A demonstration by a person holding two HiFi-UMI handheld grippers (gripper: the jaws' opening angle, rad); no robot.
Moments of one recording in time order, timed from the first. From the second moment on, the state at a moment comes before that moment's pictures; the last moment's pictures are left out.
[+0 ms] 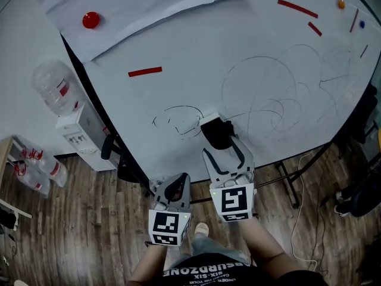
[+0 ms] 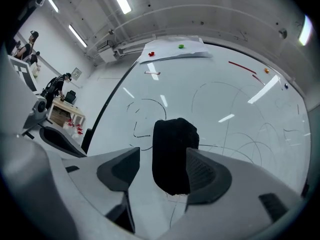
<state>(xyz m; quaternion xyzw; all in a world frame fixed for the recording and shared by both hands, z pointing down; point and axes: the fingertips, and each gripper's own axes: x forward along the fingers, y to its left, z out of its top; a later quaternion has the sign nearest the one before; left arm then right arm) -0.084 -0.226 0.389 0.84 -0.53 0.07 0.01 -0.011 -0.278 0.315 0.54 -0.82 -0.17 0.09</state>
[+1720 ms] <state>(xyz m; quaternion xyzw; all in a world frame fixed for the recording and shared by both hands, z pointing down) -0.086 -0.252 0.403 0.85 -0.53 0.07 0.02 -0.009 -0.319 0.308 0.56 -0.80 -0.20 0.10</state>
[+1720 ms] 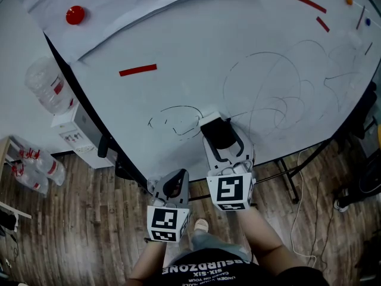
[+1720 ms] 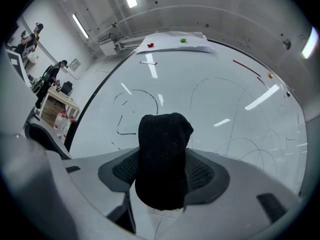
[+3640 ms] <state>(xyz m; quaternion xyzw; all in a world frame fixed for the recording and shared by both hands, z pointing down) -0.067 -0.217 0.402 0.85 -0.52 0.08 0.02 0.016 -0.267 0.312 0.52 -0.83 -0.17 0.08</state>
